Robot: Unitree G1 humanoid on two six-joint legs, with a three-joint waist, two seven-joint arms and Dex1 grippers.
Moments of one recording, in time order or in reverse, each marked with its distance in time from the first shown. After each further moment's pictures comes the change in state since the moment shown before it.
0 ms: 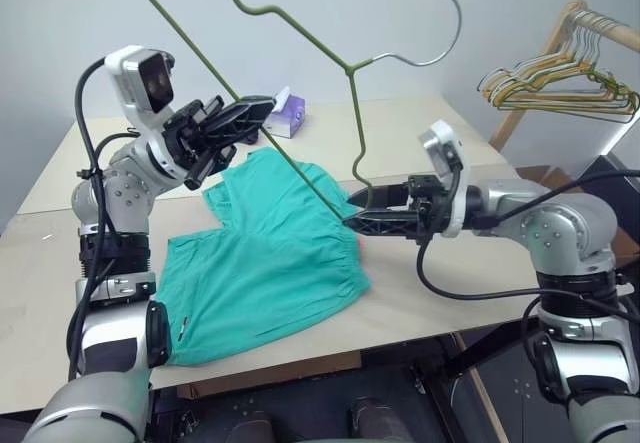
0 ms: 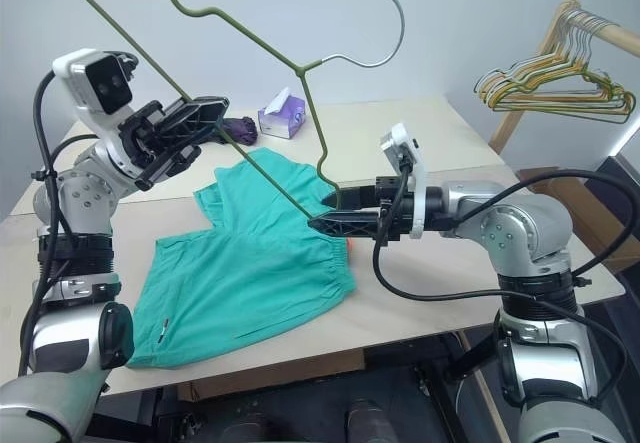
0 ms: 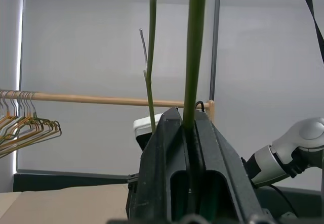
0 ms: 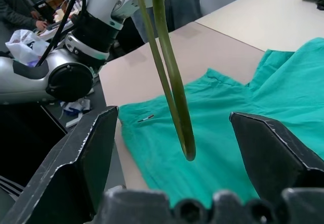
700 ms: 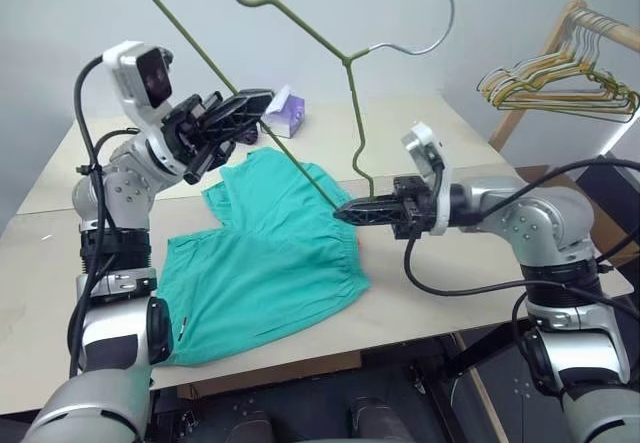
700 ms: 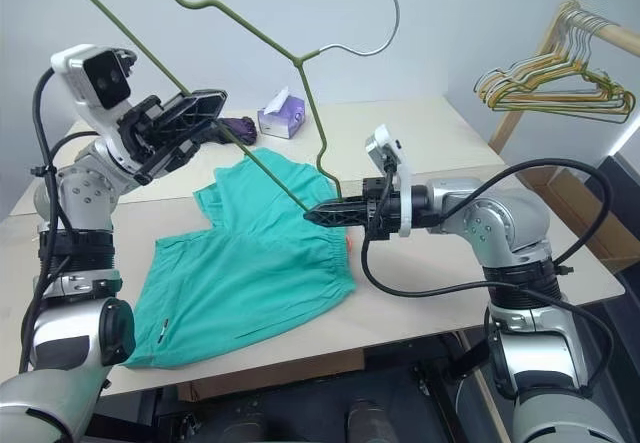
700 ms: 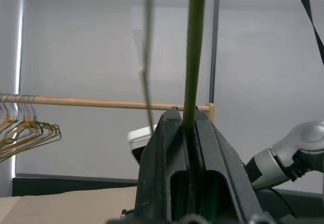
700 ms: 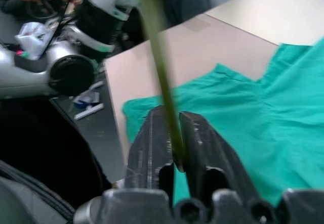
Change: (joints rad) left arm -0.021 -0.005 0.013 0.048 0.002 -0.010 0.007; right arm -0.044 0.023 0.056 0.044 -0.045 -0.031 0.056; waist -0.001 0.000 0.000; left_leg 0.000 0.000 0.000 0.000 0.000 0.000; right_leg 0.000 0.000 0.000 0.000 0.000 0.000
